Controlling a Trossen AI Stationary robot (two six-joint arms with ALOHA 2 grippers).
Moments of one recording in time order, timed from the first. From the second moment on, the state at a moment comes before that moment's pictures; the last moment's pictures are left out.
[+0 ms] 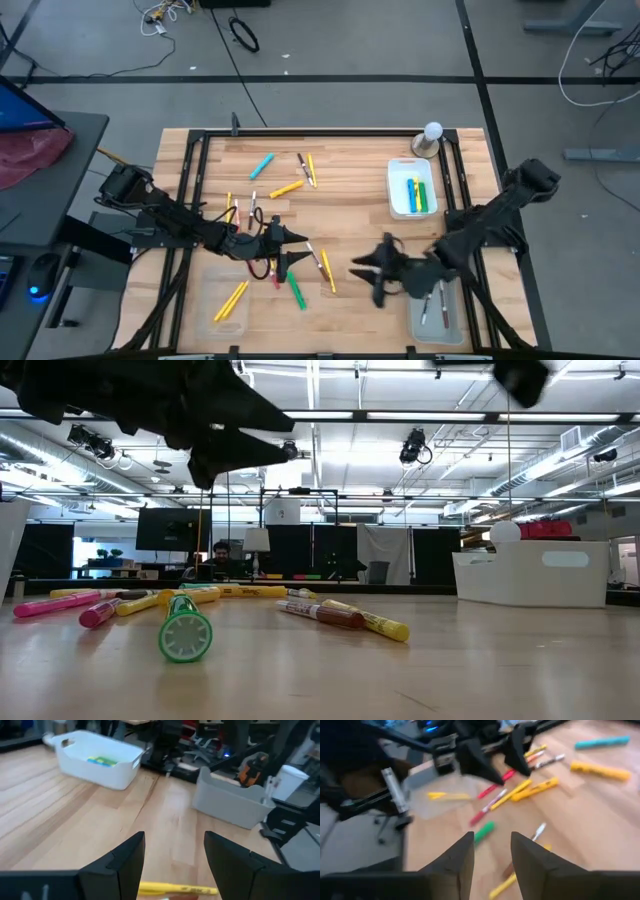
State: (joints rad) left arm -0.42 1.52 0.57 0.71 -0.54 -0.43; right arm 0.64 1.47 0.92 -0.01 0.70 0.71
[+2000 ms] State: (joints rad) left arm -0.44 1.41 0.57 0.34 -0.71 -0.61; right arm 0.43 1.90 0.93 -0.02 0.46 0.70
